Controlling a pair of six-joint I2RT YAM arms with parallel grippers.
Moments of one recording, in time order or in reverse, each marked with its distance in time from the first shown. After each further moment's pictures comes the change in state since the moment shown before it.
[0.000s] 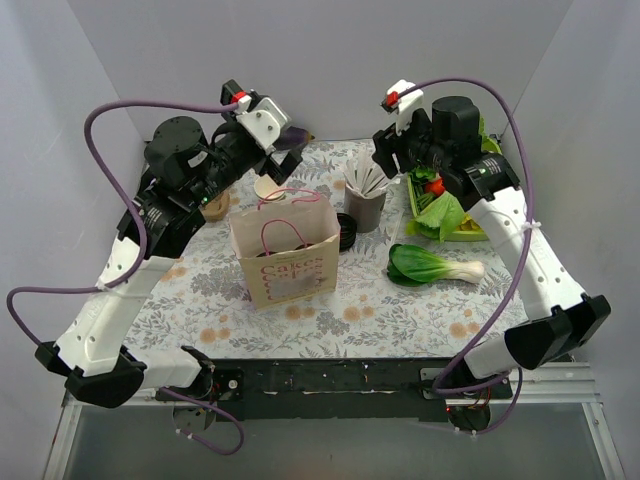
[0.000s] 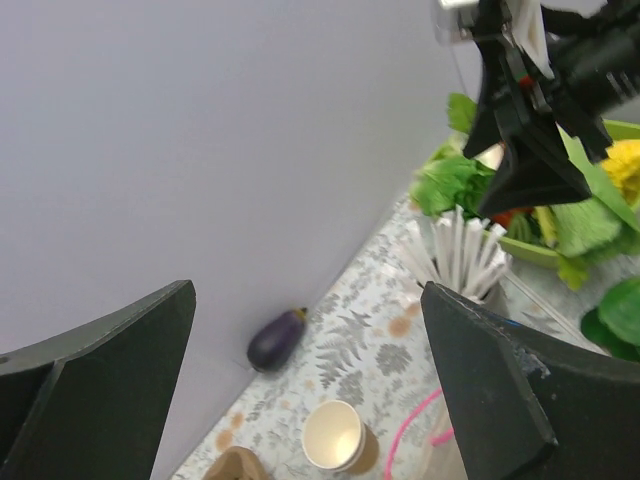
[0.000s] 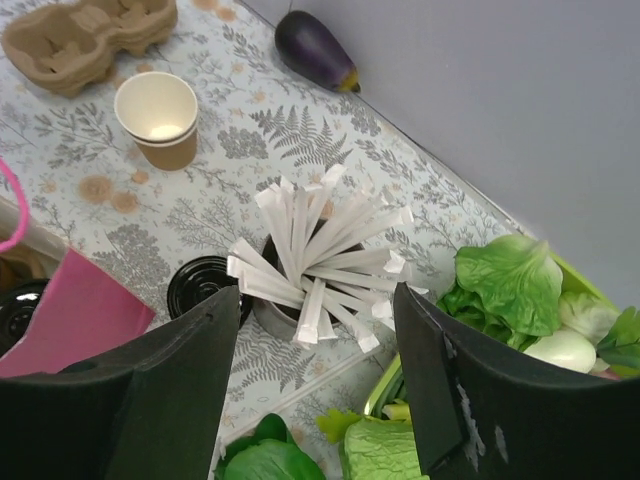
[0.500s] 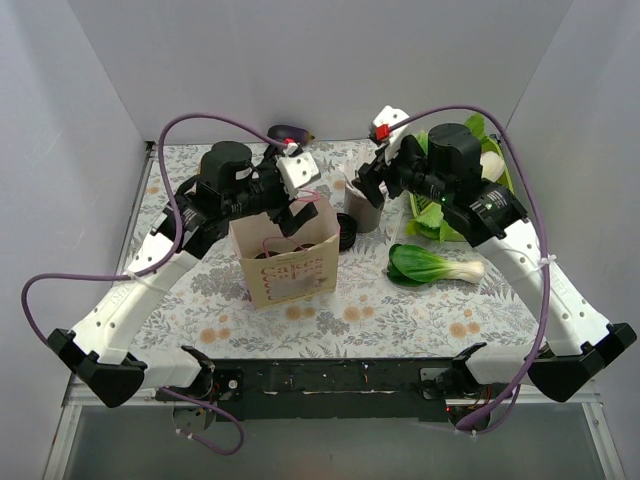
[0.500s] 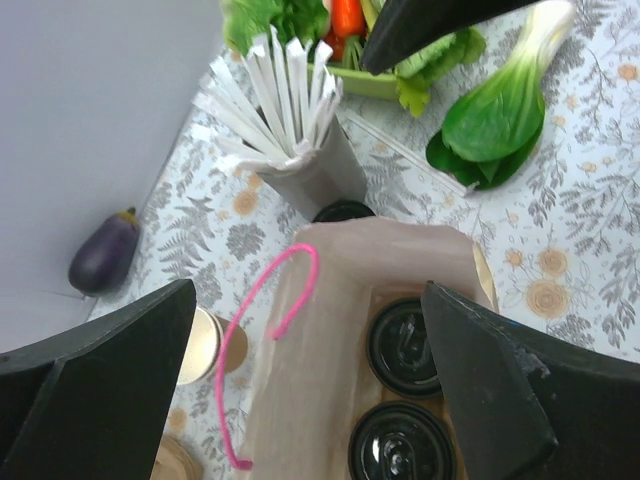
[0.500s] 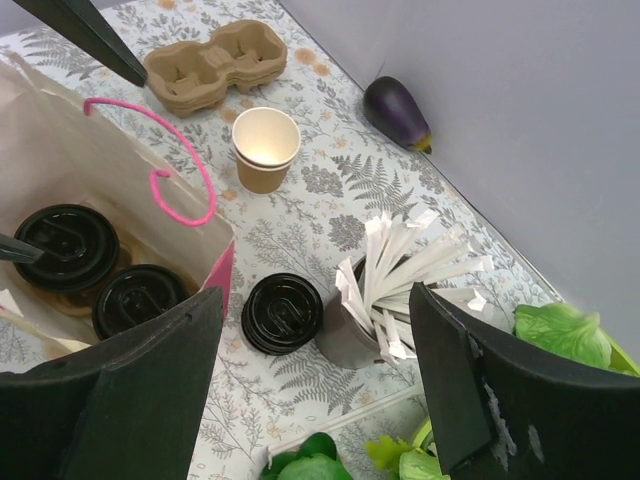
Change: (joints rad) left arm 0.000 -0.003 -0.234 -0.195 0.179 0.009; right arm 0.160 -0.157 -0.145 0.062 -0.019 -0.009
